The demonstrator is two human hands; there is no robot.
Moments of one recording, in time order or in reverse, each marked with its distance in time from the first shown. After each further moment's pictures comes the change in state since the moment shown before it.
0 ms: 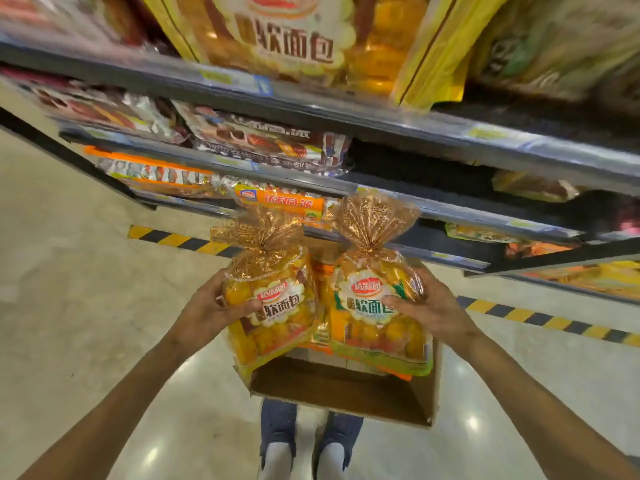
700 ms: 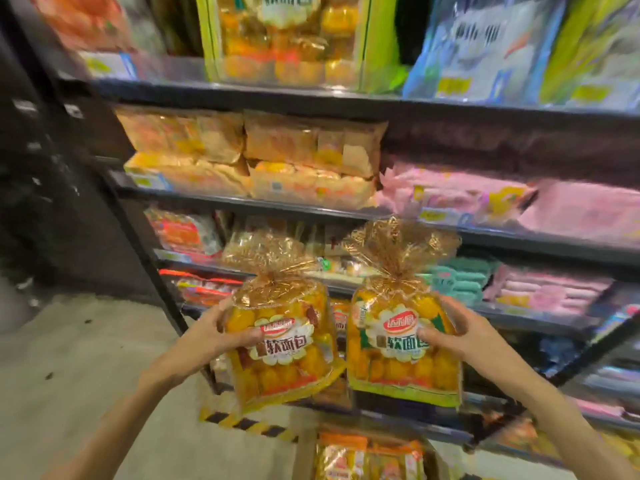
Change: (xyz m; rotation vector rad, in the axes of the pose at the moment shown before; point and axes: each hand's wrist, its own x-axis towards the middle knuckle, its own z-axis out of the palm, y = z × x) left_hand -0.347 0.371 -0.200 0.084 0.055 0.481; right_hand -0.397 -0.378 -0.097 0.037 0.097 -0.647
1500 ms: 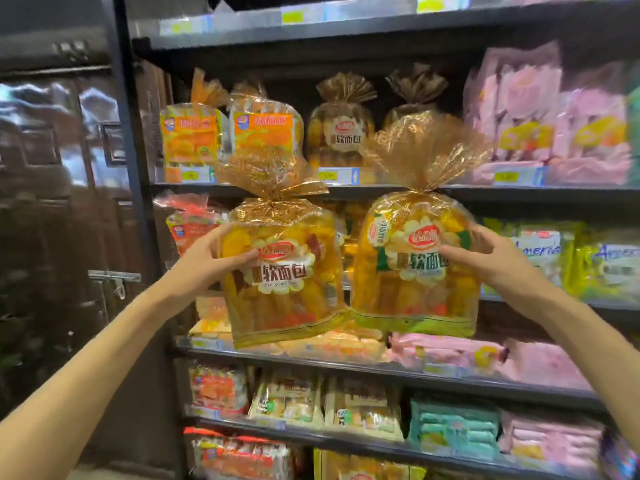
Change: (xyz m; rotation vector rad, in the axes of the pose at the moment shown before) left_hand -0.074 0.338 -0.171 0.124 0.215 0.710; right_hand -0.025 -0.364 -0.057 0.028 0.274 -0.606
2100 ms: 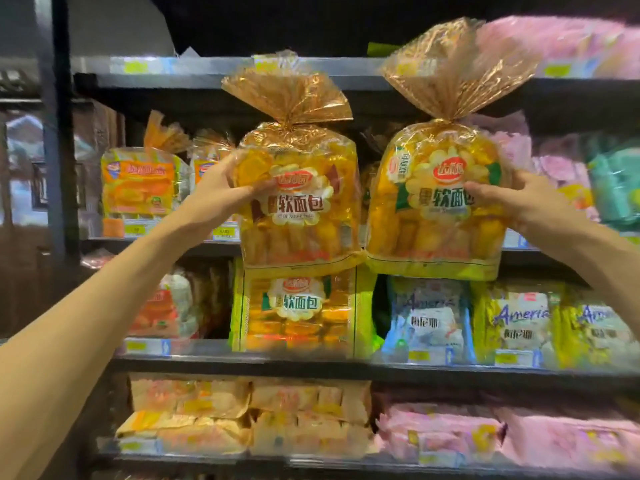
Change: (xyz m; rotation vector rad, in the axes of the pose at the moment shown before) left_hand 0.195 0.087 -0.010 -0.055 0.004 0.418; right_hand 0.125 -0.099 -0.063 -0.105 0.179 -0.252
